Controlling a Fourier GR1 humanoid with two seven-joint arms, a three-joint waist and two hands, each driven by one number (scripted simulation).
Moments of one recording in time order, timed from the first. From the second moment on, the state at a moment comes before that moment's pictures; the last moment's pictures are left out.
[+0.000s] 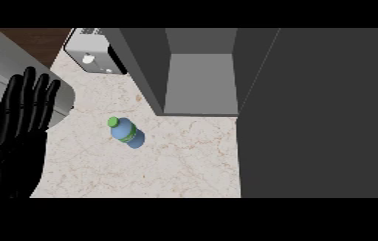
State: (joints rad) left arm 0.02 0.10 0.01 -2.10 0.02 -0.02 0.01; right arm -0.01 -0.13 0.01 -2.10 -0.02 -0.02 -0.02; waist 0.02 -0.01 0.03
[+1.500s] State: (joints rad) left arm 0.12 0.23 0.12 -2.05 0.41 -0.33 0.22; right arm 0.54 -0.09 0.21 -2.43 -0.16 0.12 0.13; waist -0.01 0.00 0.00
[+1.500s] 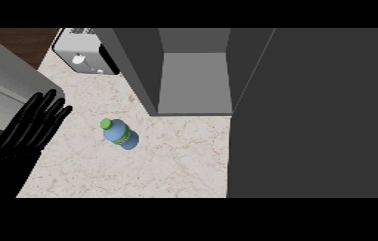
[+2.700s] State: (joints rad) left arm -0.03 0.14 0.16 -1.31 0.07 -0.33 -0.31; right arm 0.84 -0.13 0.22 -2.48 -0.12 0.23 -0.11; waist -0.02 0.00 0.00
